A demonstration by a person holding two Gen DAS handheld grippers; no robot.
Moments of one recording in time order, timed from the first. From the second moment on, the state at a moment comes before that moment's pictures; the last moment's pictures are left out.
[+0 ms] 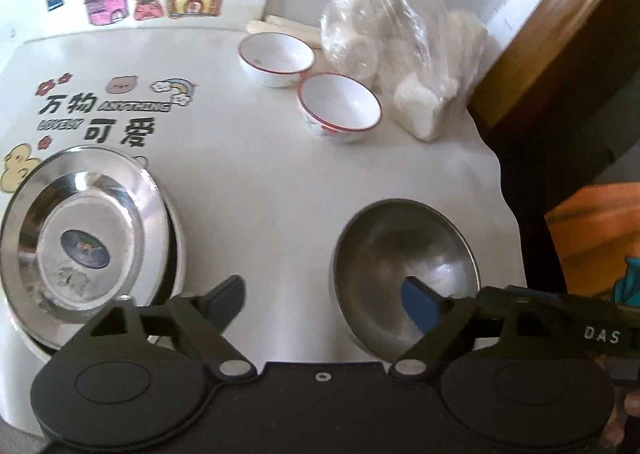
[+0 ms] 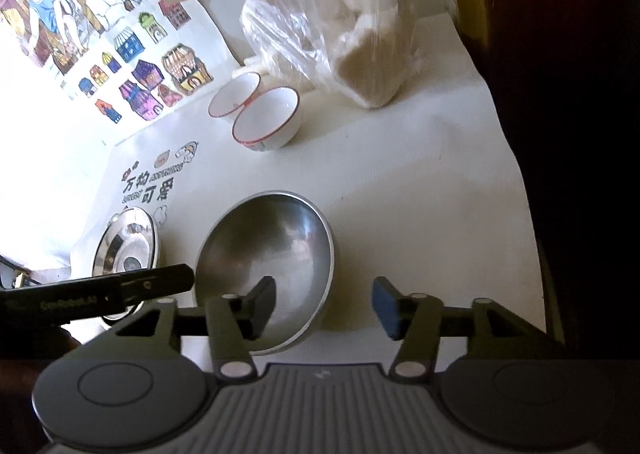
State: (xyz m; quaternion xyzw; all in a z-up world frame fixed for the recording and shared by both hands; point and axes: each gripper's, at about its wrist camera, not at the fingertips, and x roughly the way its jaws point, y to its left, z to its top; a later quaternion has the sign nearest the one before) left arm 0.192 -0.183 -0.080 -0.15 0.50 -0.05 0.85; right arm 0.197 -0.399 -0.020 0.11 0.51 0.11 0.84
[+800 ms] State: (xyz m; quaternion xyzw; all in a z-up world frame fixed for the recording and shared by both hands) left arm 0.188 -0.152 -0.055 -0.13 0.47 -0.04 0.87; right arm 0.185 -0.391 -0.006 0.15 0.47 0.08 0.87
